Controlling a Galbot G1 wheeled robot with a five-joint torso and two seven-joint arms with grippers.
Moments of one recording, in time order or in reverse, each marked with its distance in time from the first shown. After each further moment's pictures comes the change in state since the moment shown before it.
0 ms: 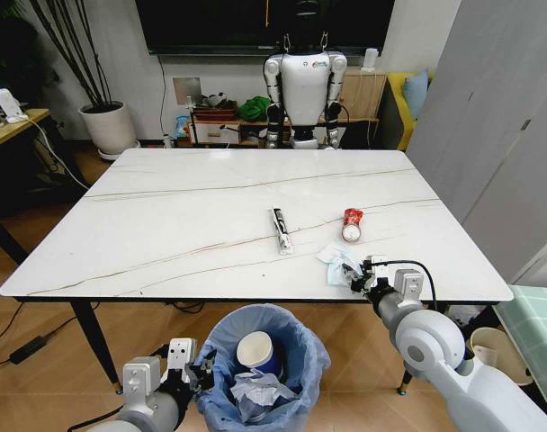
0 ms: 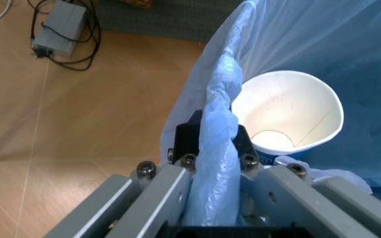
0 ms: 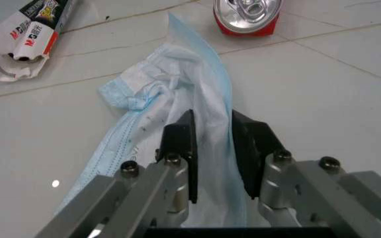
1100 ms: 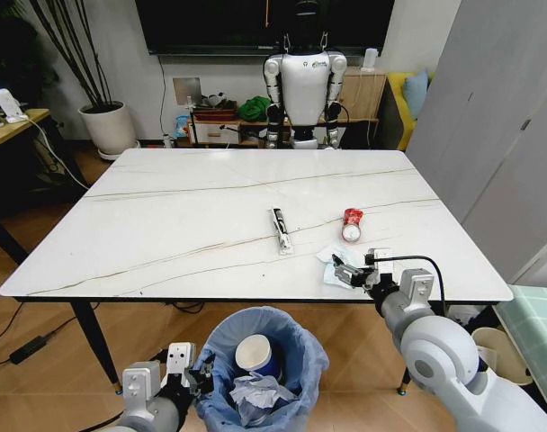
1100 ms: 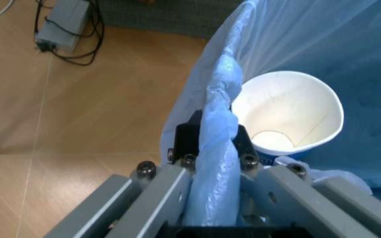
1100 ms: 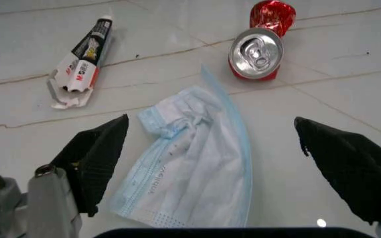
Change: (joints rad) left arm 0.022 -0.017 0.003 0.000 0.023 0.000 -0.001; right arm -0.053 0.015 0.036 0.109 -0.071 -0.005 -0.002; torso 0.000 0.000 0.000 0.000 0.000
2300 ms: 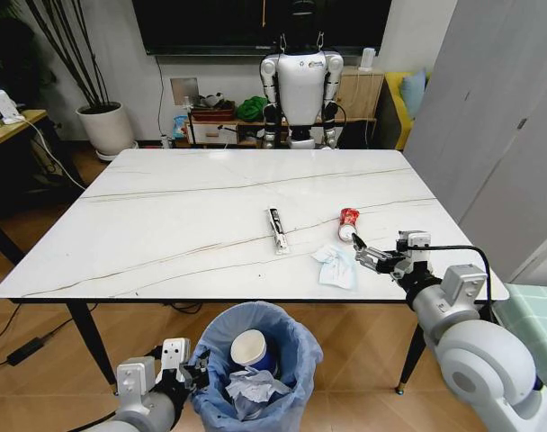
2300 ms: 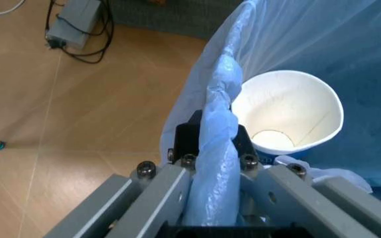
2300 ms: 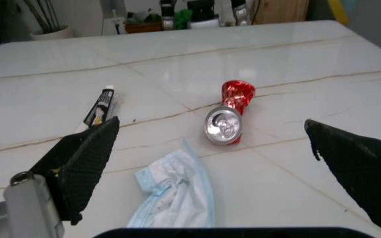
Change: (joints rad) left arm 0.004 -0.016 -0.027 0.000 -0.029 0.000 -0.036; right arm -0.062 0.010 0.137 0.142 -0.005 0.002 0.003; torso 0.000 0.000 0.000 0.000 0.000
